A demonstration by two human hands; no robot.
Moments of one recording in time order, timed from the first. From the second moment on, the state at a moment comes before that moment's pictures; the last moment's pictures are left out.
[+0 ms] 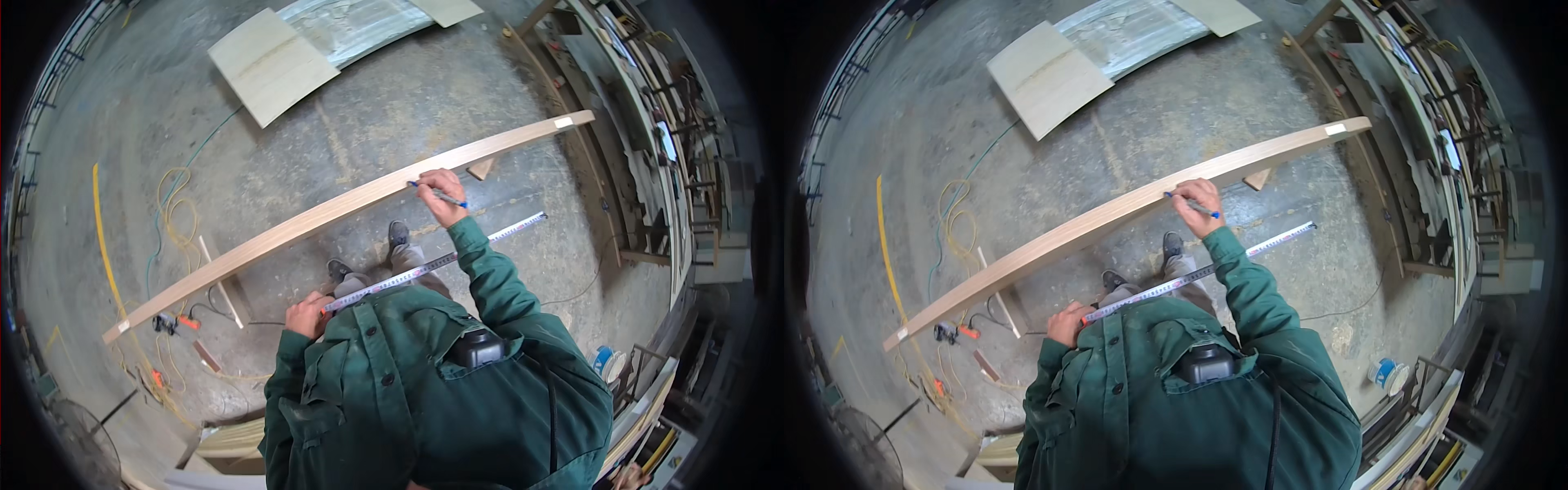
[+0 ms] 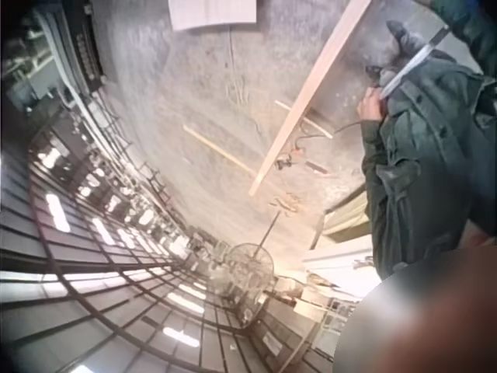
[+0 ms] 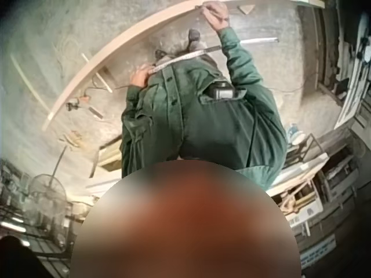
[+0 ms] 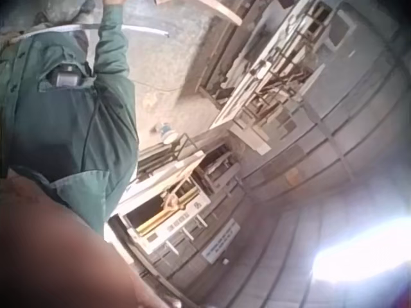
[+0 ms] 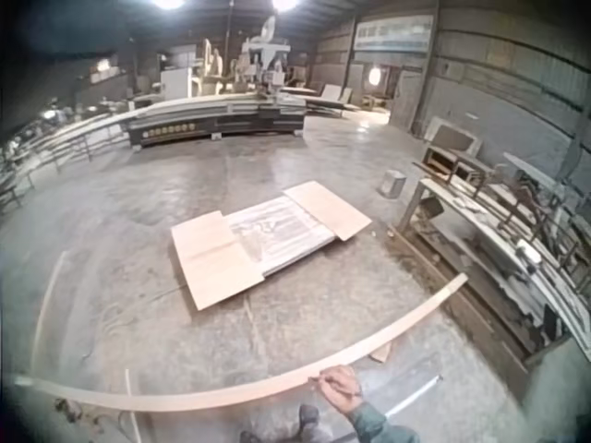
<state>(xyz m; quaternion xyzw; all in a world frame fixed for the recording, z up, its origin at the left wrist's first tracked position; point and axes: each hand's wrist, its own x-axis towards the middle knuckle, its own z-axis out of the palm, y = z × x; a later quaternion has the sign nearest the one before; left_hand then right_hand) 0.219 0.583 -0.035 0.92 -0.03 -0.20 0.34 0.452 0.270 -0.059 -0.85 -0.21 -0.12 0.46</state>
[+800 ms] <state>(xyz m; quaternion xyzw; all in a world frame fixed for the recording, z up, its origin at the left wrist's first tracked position) 0.224 0.600 -0.050 0.91 -0.04 -0.20 0.35 0.350 0.187 -0.023 -0.97 -0.17 0.12 0.13</state>
